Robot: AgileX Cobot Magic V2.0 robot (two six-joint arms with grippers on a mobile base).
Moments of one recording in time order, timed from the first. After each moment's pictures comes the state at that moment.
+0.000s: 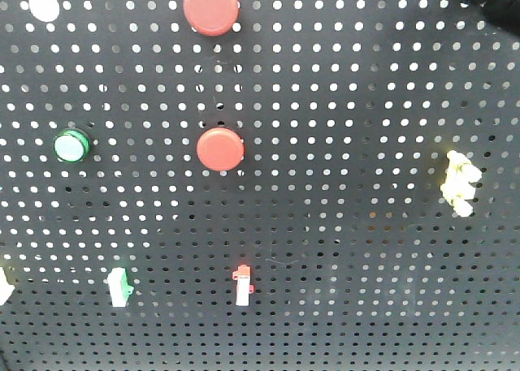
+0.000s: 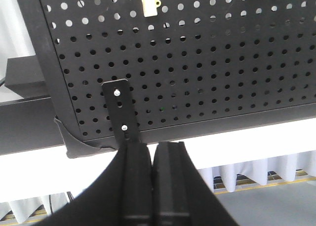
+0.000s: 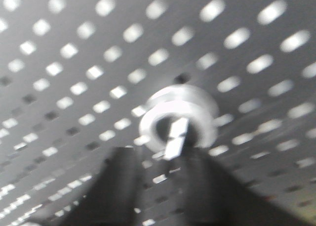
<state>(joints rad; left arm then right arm) -0.08 -0.01 0.03 -0.12 0.16 0.22 0.48 1.15 -1.60 -0.29 0.59 1.02</state>
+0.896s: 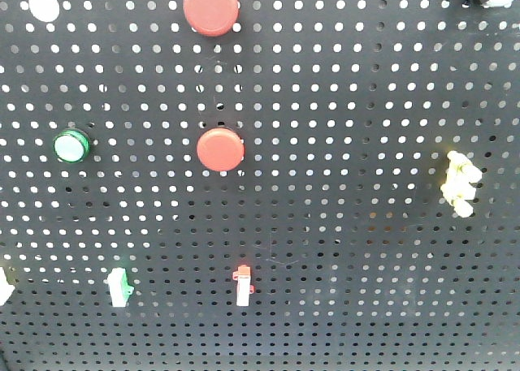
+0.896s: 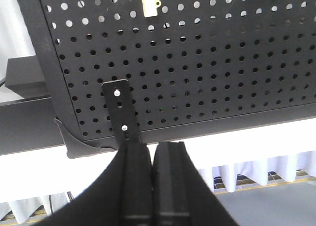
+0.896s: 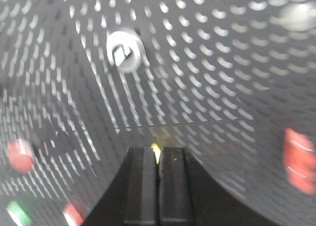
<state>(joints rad) -0.08 -0.01 0.03 -0.12 0.16 0.22 0.48 0.71 -1.43 -0.29 0.95 0.39</state>
